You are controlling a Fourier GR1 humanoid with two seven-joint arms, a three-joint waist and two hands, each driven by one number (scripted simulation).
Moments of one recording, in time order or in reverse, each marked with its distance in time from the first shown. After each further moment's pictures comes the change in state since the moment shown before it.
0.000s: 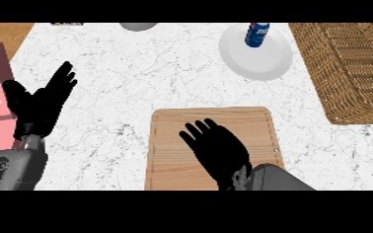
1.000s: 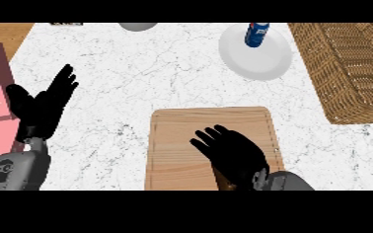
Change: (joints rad) left arm 0.012 -0.063 0.064 0.004 -0.077 -0.048 -0.013; right arm 0.163 0.013 -0.139 -0.062 0.166 0.144 -0.232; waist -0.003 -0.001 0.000
